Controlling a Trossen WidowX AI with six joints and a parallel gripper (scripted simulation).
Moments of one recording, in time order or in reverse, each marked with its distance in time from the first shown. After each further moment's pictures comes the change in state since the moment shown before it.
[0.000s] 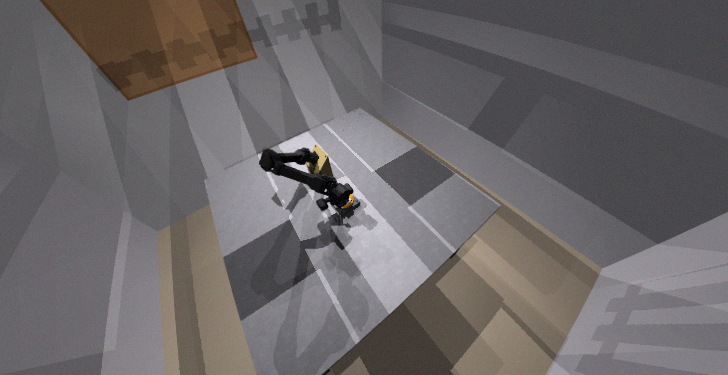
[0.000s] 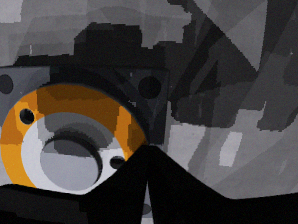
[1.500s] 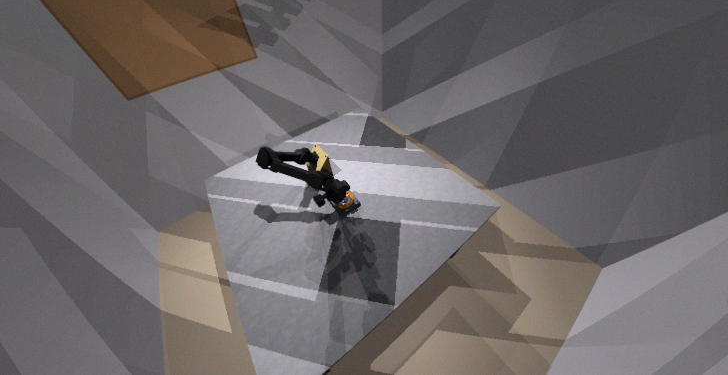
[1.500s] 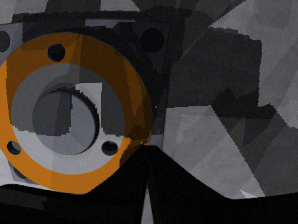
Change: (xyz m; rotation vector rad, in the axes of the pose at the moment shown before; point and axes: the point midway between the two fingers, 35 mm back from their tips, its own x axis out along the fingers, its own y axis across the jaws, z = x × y) arm 0.000 -0.001 -0.029 -0.009 0.002 -0.007
